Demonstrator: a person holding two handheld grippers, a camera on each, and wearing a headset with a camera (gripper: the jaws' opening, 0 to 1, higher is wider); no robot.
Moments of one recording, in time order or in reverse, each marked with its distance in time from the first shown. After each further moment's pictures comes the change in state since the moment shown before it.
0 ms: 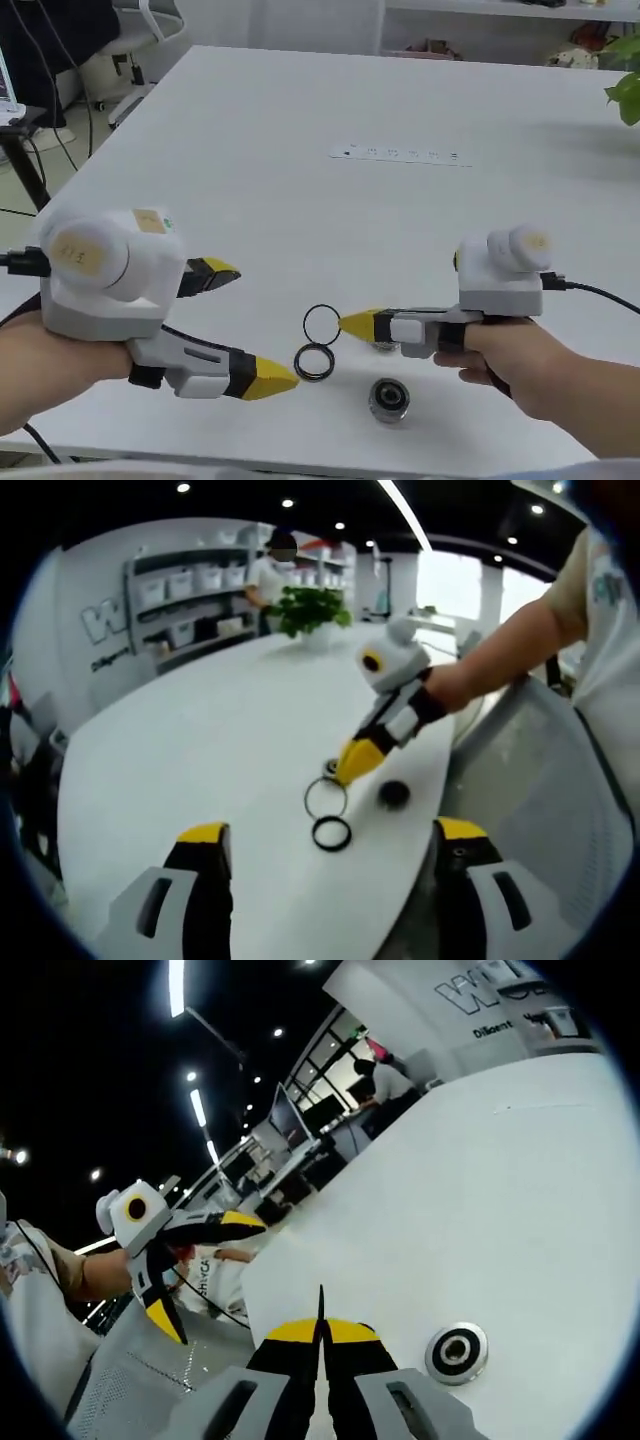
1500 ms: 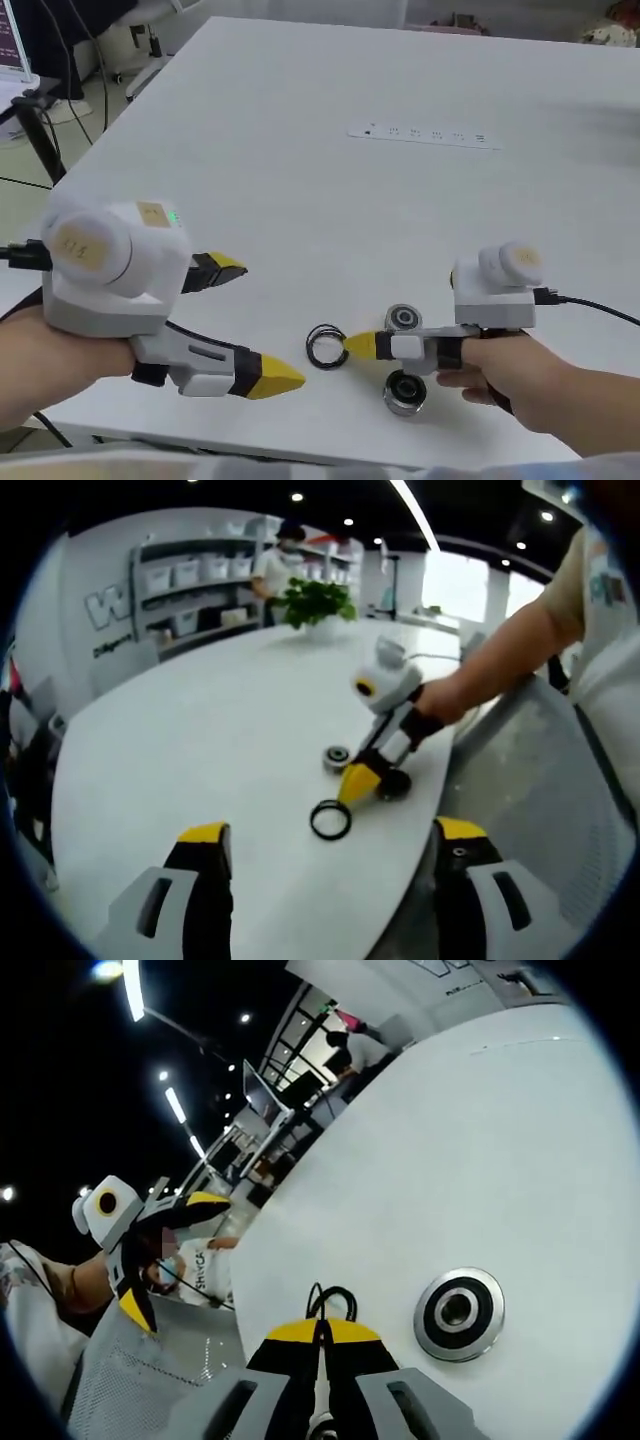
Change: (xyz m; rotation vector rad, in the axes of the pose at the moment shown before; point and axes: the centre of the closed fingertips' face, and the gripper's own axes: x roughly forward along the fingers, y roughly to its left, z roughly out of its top) left arm 0.003 0.003 -0.014 -0.042 0.023 -0.006; right arm 0.018 -0.030 -0.037 0.131 0.097 -0.020
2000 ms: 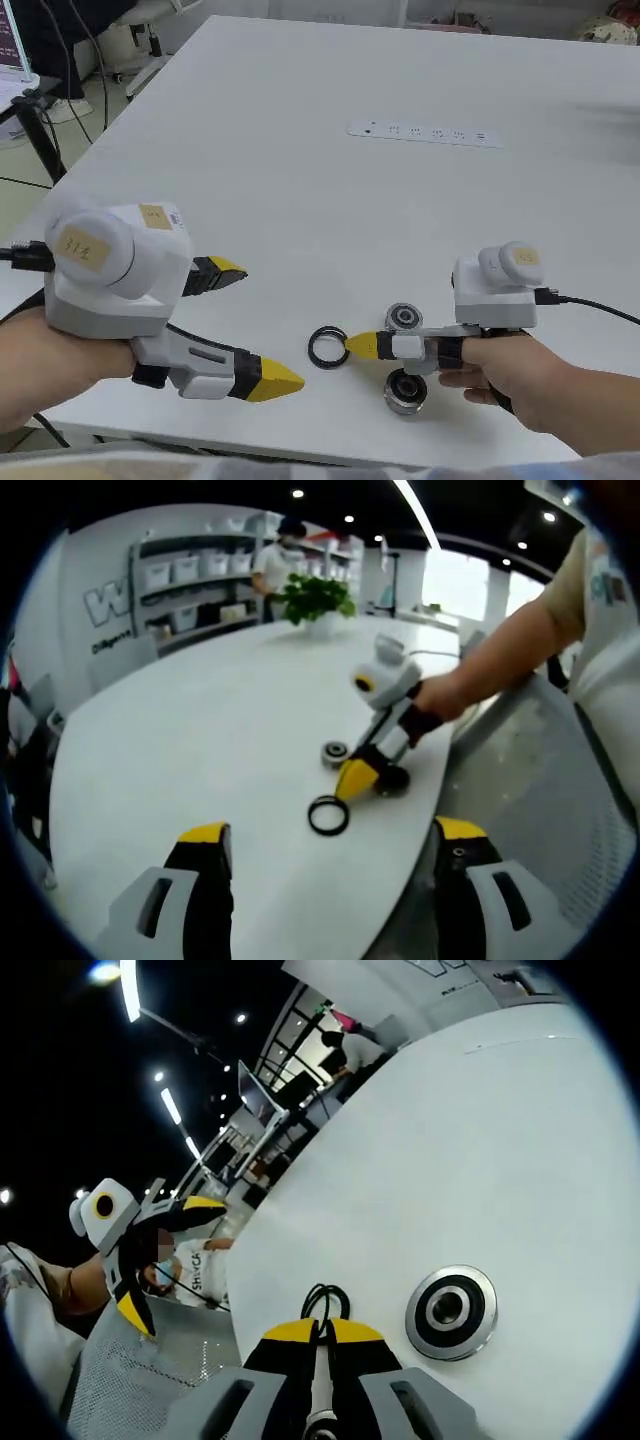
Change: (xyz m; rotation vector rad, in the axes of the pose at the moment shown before) left arm 0.001 -0.002 -0.004 -0.008 0.015 -0.006; right arm -0.001 -0.004 0.000 0.008 -0.005 -0.019
